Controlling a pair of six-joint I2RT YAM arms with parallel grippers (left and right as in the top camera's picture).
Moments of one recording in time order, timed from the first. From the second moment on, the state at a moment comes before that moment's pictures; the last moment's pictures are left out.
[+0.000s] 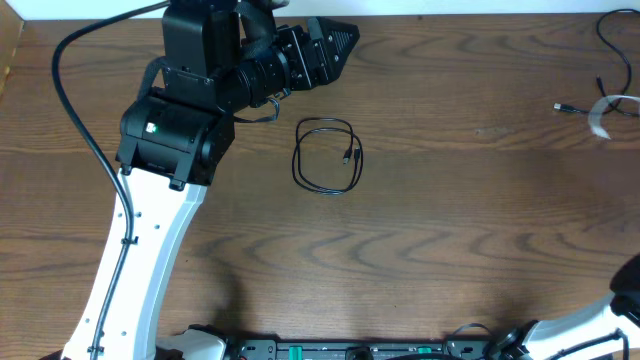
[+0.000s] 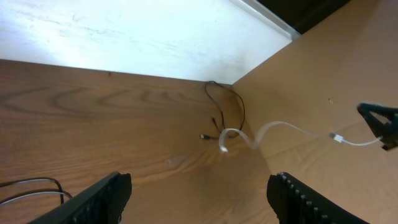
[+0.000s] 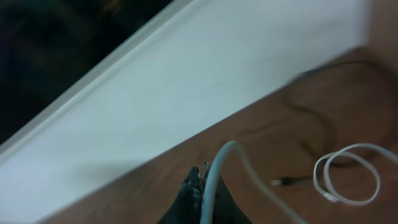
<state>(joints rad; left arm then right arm) -0.33 1.48 1.78 -0.68 0.48 -0.58 -0.77 1.88 2.52 -1.18 -0.70 0.25</state>
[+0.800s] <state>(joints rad) -0.33 1.48 1.78 -0.71 0.48 -0.58 -0.82 2.13 2.52 -1.23 -0.45 0.31</state>
